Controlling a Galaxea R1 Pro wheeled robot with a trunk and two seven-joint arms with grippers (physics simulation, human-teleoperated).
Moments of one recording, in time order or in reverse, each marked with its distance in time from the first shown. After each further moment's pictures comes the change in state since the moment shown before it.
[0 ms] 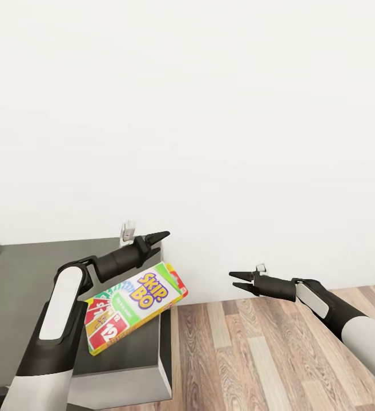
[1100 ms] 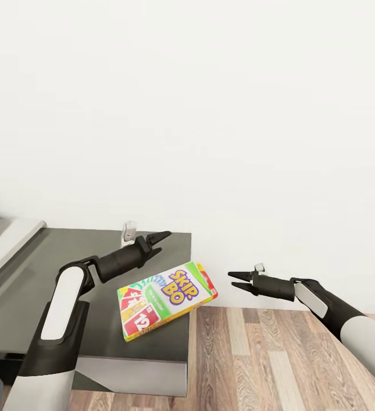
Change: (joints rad) left arm 0.001 -0.012 0.001 0.000 0.000 0.000 0.007; right arm 0.000 0.004 0.002 -0.009 0.001 -0.003 -0.006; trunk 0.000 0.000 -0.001
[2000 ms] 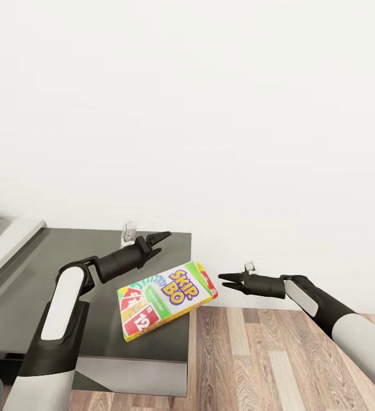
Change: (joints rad) left arm 0.001 0.000 0.000 0.001 -0.003 0.000 0.005; right arm -0.002 0.033 0.005 -0.066 0.070 0.004 0.008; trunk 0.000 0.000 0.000
